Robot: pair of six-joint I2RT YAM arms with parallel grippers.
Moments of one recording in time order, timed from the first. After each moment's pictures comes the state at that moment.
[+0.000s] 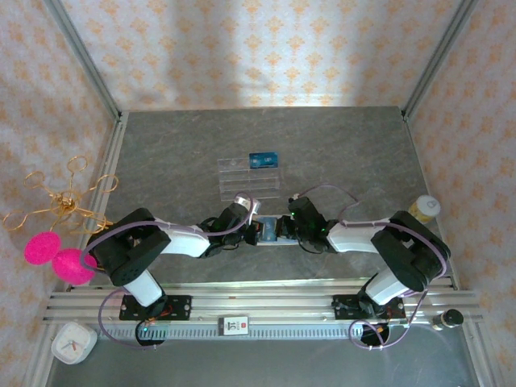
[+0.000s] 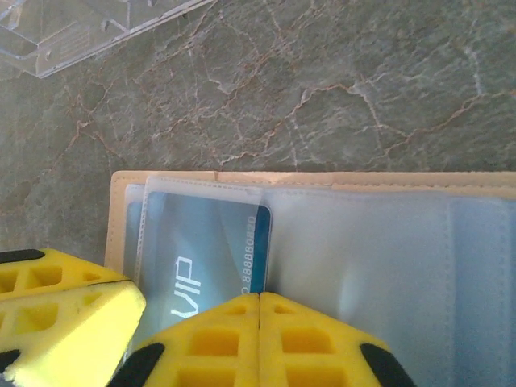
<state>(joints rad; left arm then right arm) -0.78 1.64 0.54 0.40 0.05 -0.55 0.73 1.53 0.52 0.20 -0.12 0.82</state>
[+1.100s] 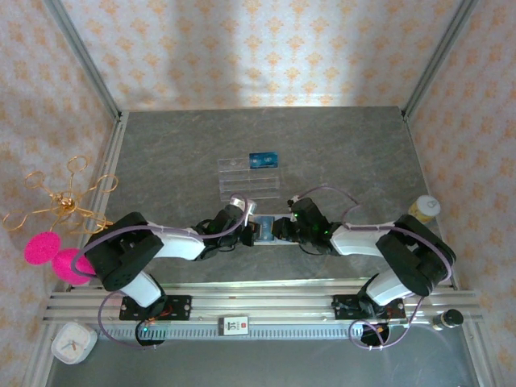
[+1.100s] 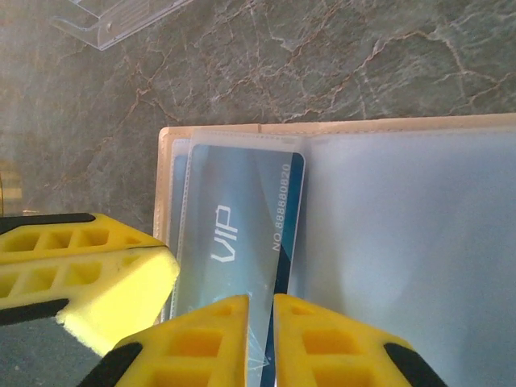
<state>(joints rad) -0.78 1.58 0.50 0.40 0.05 -0.57 0.73 1.49 0.48 0.25 -0.23 0.86</state>
